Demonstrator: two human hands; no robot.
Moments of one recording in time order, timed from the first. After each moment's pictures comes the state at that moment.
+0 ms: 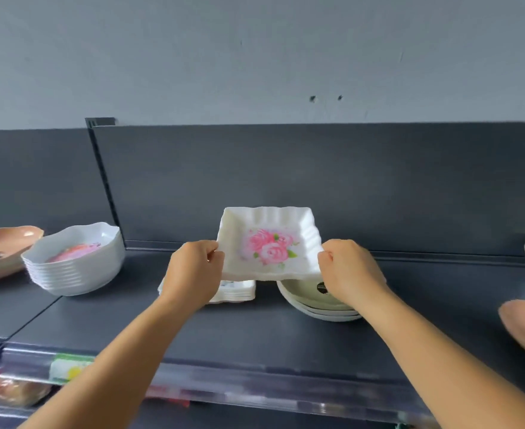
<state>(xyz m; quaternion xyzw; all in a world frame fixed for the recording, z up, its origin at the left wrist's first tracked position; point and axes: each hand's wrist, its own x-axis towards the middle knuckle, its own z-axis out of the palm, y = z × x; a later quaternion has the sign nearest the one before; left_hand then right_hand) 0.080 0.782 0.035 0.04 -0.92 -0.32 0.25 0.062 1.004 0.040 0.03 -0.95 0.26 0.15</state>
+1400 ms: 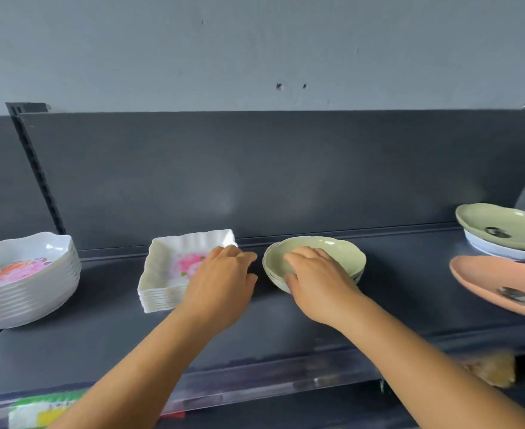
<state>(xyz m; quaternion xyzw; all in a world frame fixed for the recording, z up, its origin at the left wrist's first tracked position) 0.079 0.788 0.018 -0.18 -0.96 -0.14 0.15 0.092 0.955 0.014 0.08 -0.99 0.09 0.10</state>
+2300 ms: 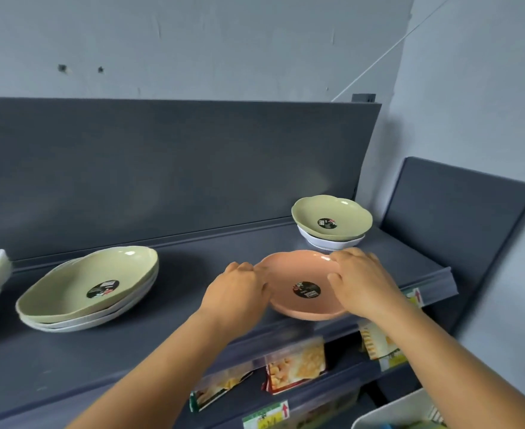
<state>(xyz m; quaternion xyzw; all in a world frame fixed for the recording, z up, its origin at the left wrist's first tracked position) 0.099 1.153 -0.015 -0.32 -0.94 -0.10 0.05 0.166 1.343 0.003 -0.18 -0.98 0.07 0.08</state>
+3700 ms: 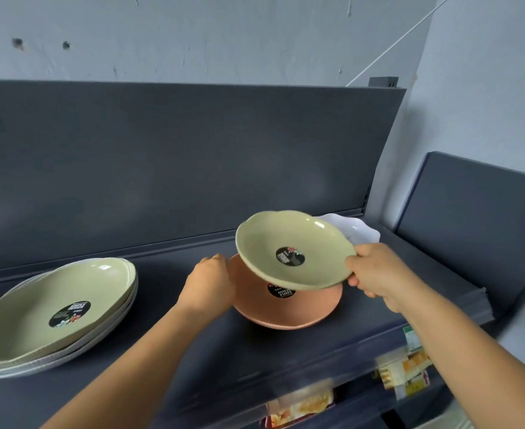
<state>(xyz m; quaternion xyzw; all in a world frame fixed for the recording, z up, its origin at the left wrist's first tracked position) 0.000 1.165 -0.035 -0.12 -0.95 -0.27 0.03 0.094 1.399 0.001 -0.28 -0.83 0.47 0.08</state>
